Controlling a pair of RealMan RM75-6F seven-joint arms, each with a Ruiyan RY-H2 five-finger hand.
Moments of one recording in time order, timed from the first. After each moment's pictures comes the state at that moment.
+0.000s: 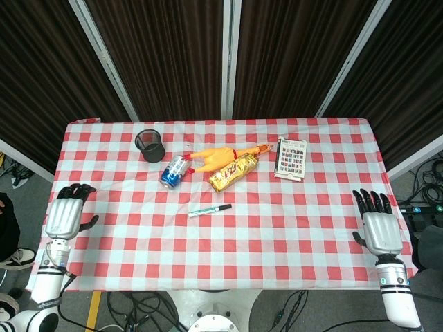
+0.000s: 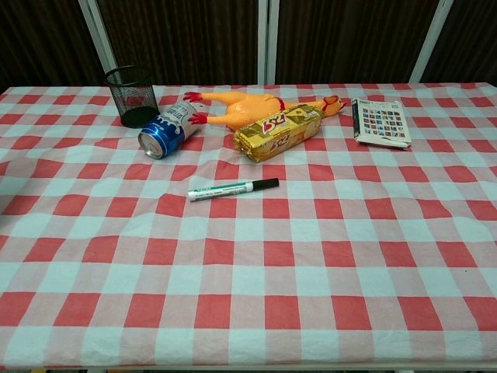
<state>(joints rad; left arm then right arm) -0.33 -1.44 -0.09 -1.40 1.27 1.35 0.25 0.24 -1.25 0.09 -1.63 -1.25 1.32 -0.36</state>
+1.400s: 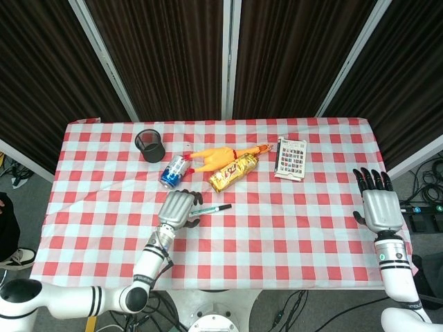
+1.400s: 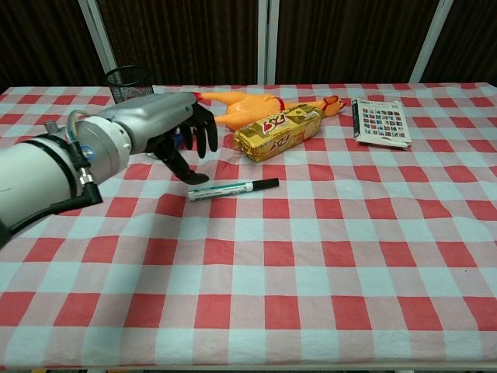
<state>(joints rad) -0.75 -1.82 -0.30 -1.60 0.83 1.10 0.73 0.35 -1.20 0.19 -1.65 -1.11 1.22 -0.43</state>
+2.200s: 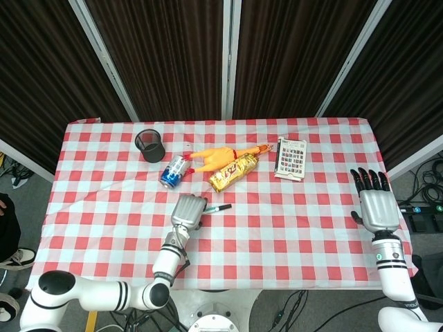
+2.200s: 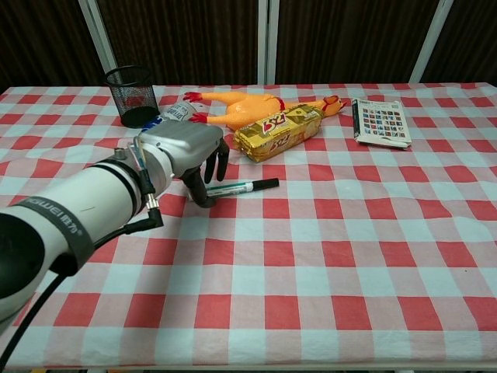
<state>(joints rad) -0.89 -1.96 -0.28 -1.43 0.66 1.16 0.96 0.37 -1.22 0.17 -1.64 -1.11 1.23 -0.44</state>
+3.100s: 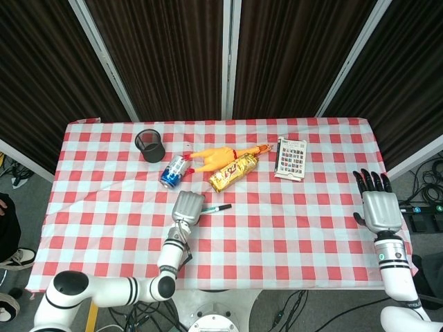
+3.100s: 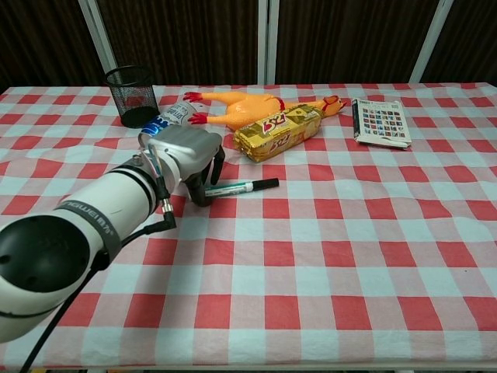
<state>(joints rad) -0.93 -2.04 -0.28 -1.23 0.63 1.11 0.97 0.37 -1.22 0.16 -1.61 -1.10 1.21 -0.40</state>
